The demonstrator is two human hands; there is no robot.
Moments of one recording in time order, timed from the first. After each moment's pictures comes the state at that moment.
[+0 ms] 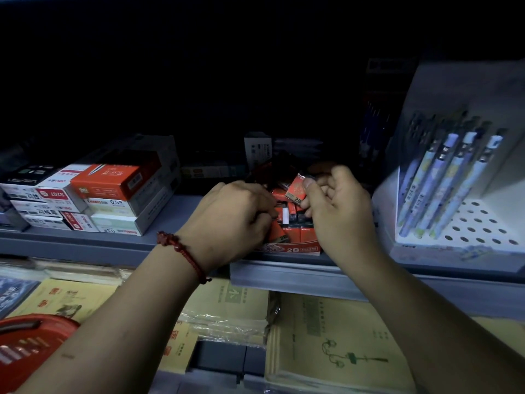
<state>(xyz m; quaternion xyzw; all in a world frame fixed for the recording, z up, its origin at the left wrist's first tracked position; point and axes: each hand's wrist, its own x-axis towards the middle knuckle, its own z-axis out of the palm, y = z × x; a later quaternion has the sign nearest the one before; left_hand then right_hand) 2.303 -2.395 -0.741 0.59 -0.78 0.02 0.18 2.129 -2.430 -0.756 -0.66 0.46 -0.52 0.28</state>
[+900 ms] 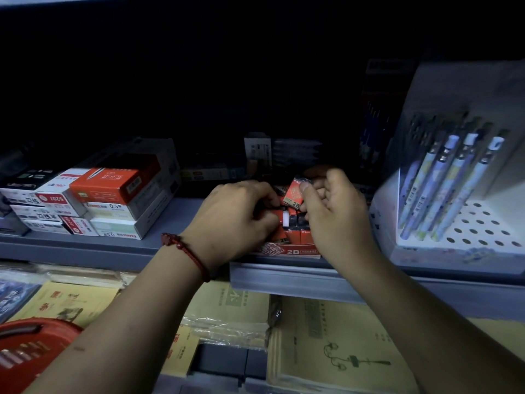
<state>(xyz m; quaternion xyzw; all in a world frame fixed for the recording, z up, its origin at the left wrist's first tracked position) 2.296 -2.398 -0.735 0.63 -0.74 -0.02 0.22 2.131 -2.429 -0.756 -0.68 0.46 -0.51 0.27</state>
